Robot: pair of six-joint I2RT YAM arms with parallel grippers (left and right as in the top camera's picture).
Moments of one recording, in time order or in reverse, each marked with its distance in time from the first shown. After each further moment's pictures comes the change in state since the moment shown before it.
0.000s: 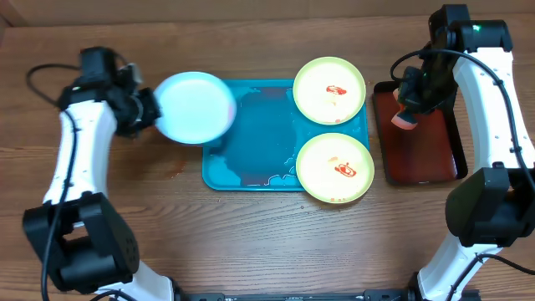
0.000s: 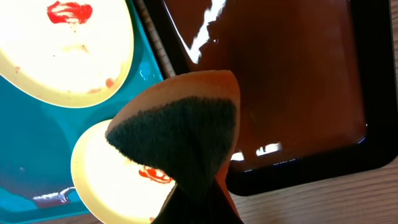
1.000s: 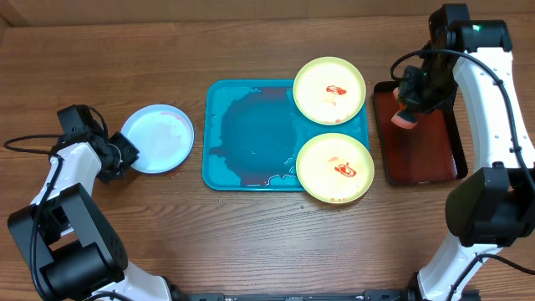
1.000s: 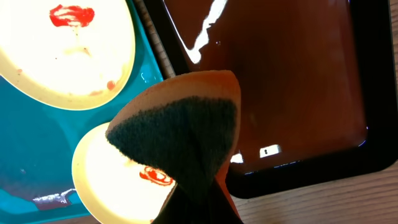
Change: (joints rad) left arm 0.210 0.000 -0.388 0.325 -0.105 -0.131; right arm 0.000 0.000 0.000 0.010 0.000 0.000
